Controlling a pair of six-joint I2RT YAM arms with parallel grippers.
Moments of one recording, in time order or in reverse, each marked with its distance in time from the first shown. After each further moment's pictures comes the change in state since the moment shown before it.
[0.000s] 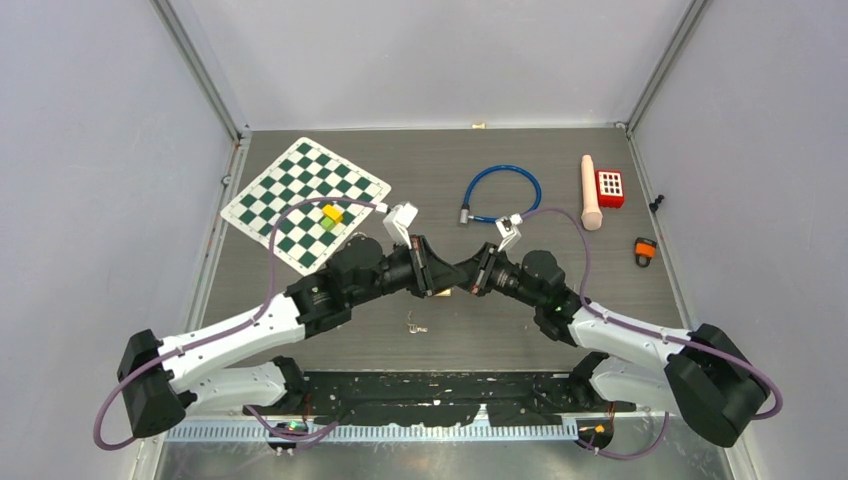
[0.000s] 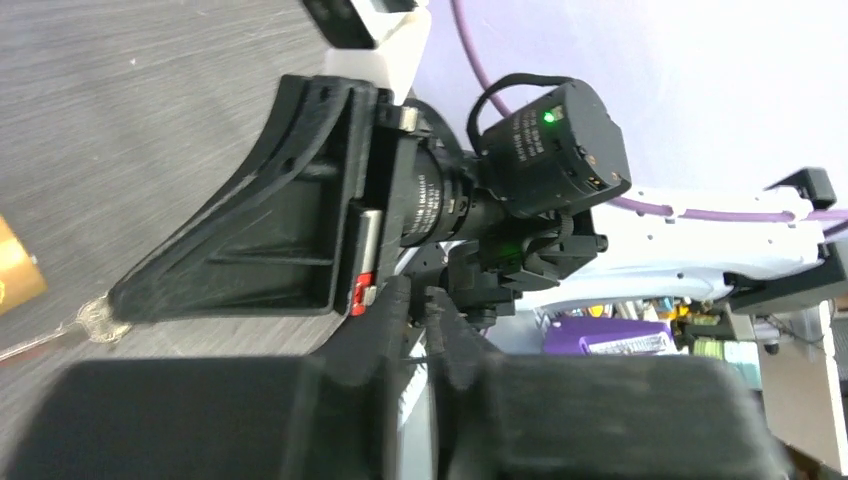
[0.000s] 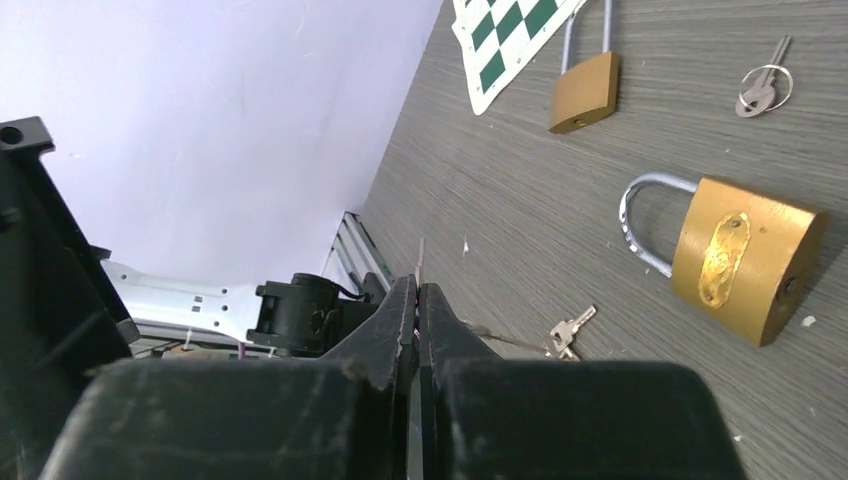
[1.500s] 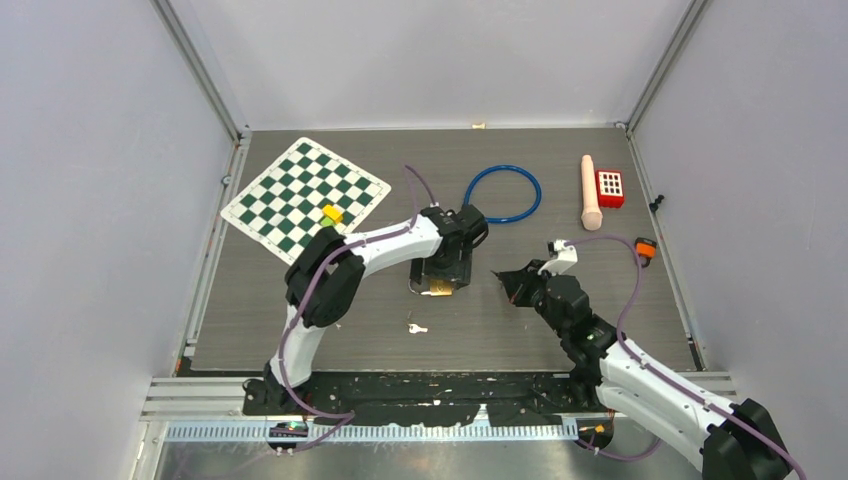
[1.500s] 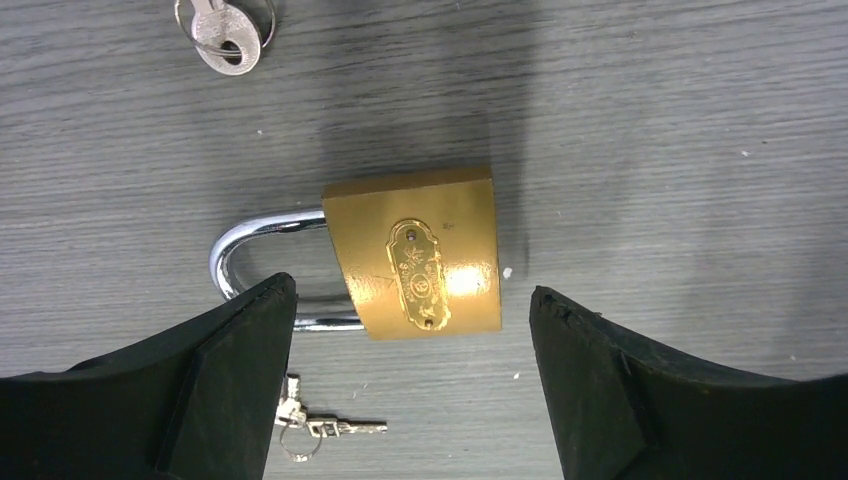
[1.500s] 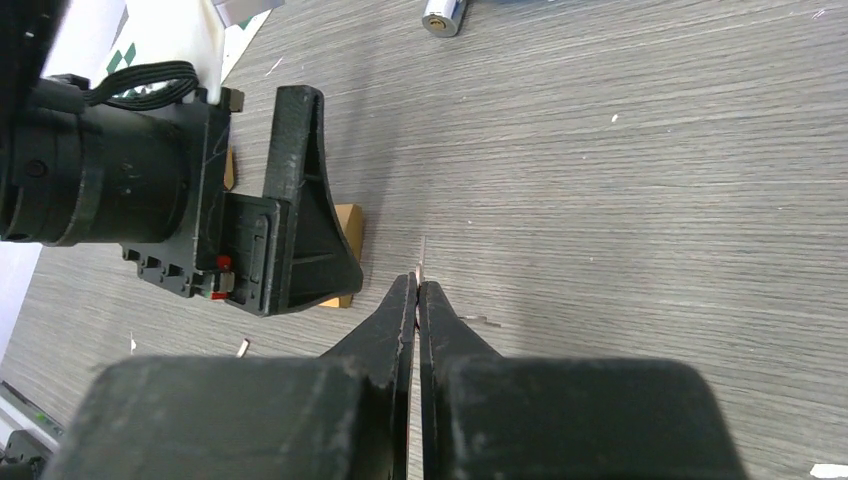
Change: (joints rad) left arm 0.095 1.004 0.801 -1.024 -0.315 0.108; right arm -0.093 -0.441 -0.181 -0.468 0.507 -0.345
